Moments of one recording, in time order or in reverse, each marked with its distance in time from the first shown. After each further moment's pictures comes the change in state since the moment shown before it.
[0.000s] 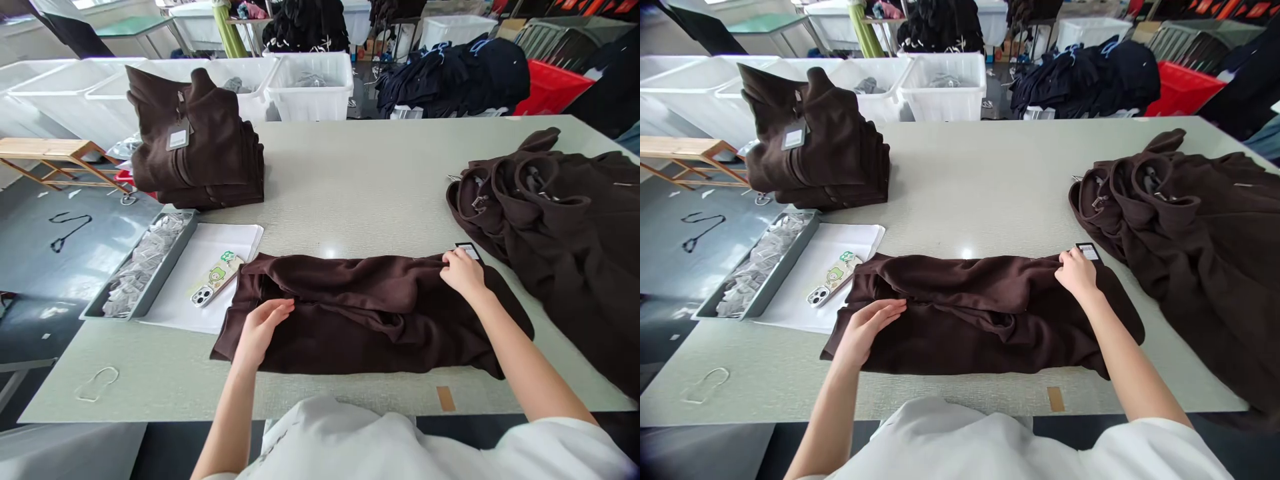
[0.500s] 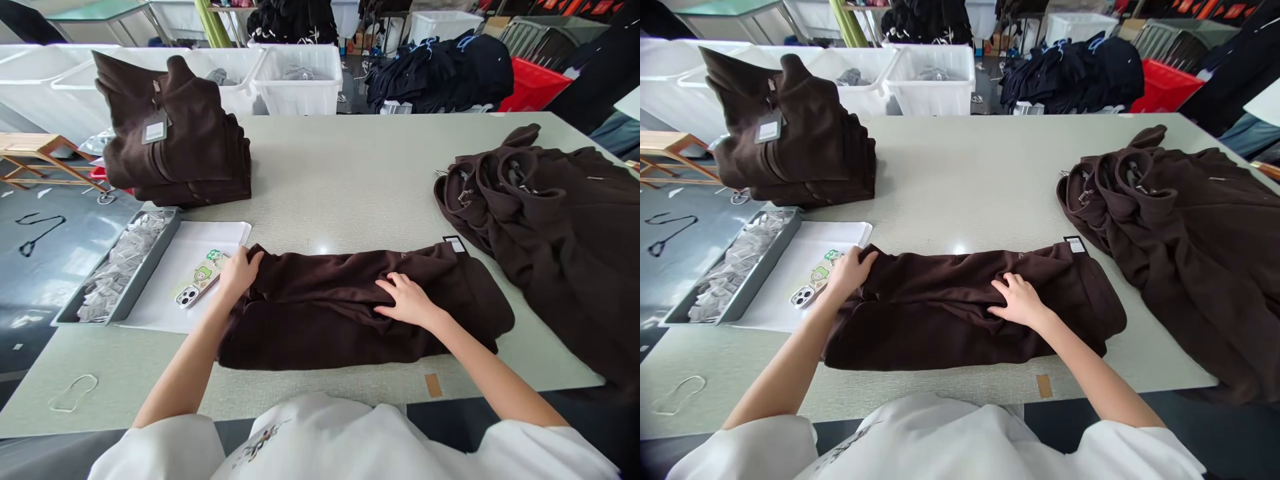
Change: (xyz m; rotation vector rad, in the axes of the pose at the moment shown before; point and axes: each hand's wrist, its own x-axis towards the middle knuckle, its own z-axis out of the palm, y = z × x) left_hand 0.105 0.048 -0.020 1.214 0.272 0.196; right_hand -0.077 -0.081 0.002 0.165 -0.102 -0.534
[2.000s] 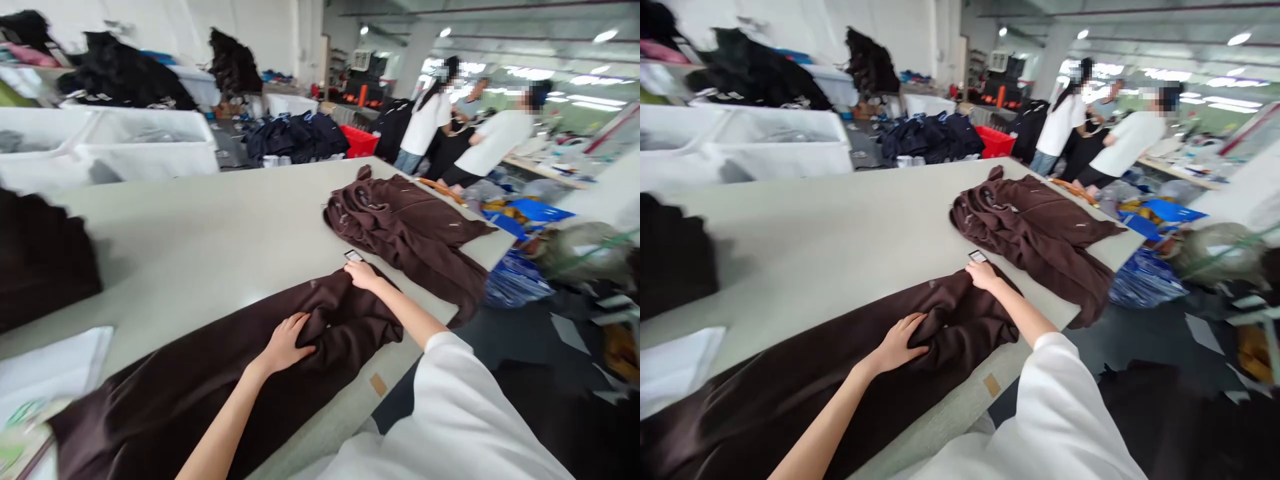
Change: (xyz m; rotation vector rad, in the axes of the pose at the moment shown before) left_hand -0.093 0.156 0.126 -0.173 -0.616 1.100; right_hand -0.013 0.120 -0.049 -0.163 0.049 0.334
